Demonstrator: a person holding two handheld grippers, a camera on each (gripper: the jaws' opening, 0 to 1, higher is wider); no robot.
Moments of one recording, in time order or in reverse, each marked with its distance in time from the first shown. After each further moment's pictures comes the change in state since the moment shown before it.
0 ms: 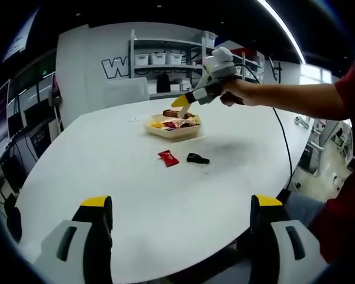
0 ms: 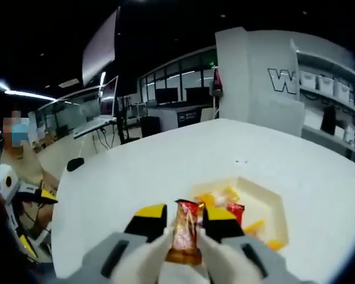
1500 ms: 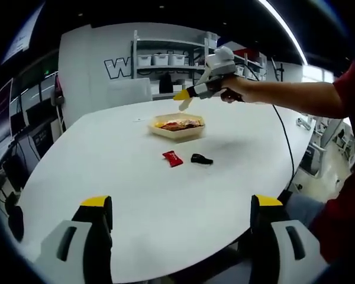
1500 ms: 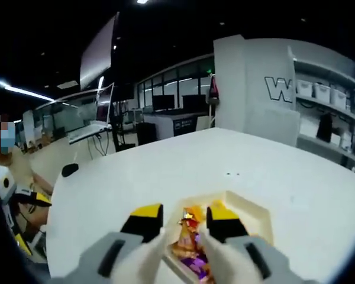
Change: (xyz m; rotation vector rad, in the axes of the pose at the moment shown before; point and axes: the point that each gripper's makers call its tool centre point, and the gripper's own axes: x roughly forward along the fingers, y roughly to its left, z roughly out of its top) left arm -0.005 0.004 0.001 -0.006 -0.009 0.012; right arm -0.007 -0.012 0.020 -0.028 -0.054 -0.029
